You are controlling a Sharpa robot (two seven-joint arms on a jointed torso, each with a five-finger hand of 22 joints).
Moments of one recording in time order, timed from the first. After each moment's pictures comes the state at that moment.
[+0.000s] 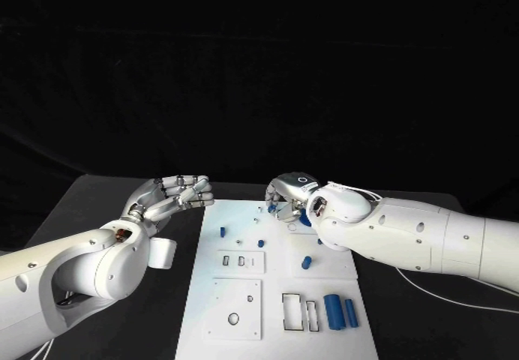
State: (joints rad) left arm 1.25 -0.96 -0.04 1.71 0.00 -0.43 0.43; left_hand 1.58 -0.05 -0.06 0.29 0.27 0.86 0.21 0.23 0.16 1.03 0.17 0.13 0.07 0.97 0.14 0.27 0.20 0.17 0.79 0.24 0.38 0.12; right arm 1.35 -0.61 -0.16 1.33 -1.61 -0.38 -0.18; right_hand 1.17 -0.13 0.68 -0.20 0.11 1.07 0.13 0.29 0.43 1.24 0.08 0.08 0.15 1.47 -0.01 1.35 1.18 0.07 1.42 0.09 1.45 1.31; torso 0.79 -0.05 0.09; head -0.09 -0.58
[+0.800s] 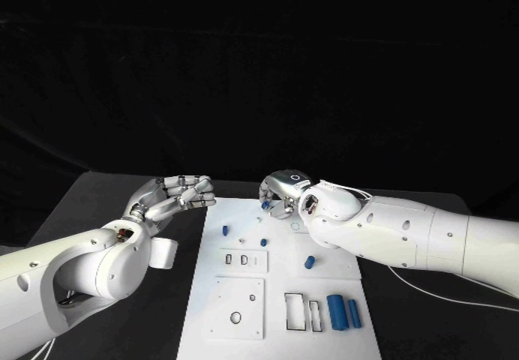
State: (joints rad) left arm 1.25 -0.95 -0.04 1.71 0.00 -0.42 0.42; left_hand 1.58 -0.05 -0.06 0.29 0.27 0.86 0.21 0.23 0.16 1.03 0.17 0.13 0.07 0.97 0.14 0.27 0.21 0.17 0.79 0.24 0.38 0.11; right arm 1.35 -0.56 -0.16 1.28 -1.61 -0.41 -0.19; right_hand 1.17 -0.13 0.68 -0.19 0.11 1.06 0.12 0.30 0.44 1.24 0.08 0.07 0.15 1.47 -0.01 1.35 1.18 0.07 1.42 0.09 1.45 1.31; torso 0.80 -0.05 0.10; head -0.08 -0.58
